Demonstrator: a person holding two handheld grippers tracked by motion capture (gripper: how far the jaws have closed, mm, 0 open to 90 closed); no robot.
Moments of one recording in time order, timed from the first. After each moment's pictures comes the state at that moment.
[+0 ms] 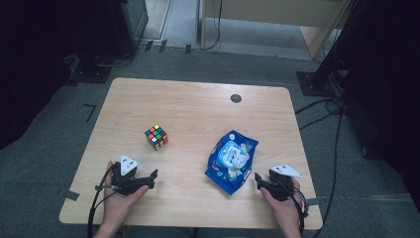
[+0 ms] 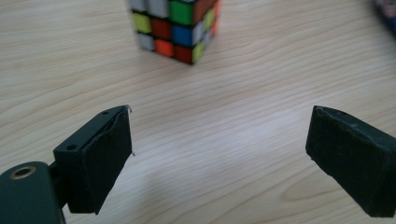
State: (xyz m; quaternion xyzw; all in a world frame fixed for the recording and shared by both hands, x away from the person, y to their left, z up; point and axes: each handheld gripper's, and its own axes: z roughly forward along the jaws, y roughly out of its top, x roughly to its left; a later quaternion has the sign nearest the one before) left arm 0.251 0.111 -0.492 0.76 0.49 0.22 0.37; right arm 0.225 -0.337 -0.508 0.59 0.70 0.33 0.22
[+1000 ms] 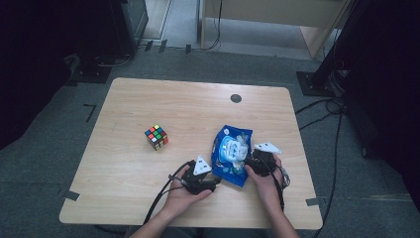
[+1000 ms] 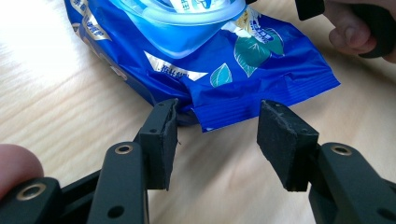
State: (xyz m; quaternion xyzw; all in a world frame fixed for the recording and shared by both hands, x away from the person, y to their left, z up) left arm 0.266 -0.065 -0.508 0.84 0.33 0.08 0.43; right arm 0.301 -0.303 -0.510 0.58 0.70 0.33 0.25
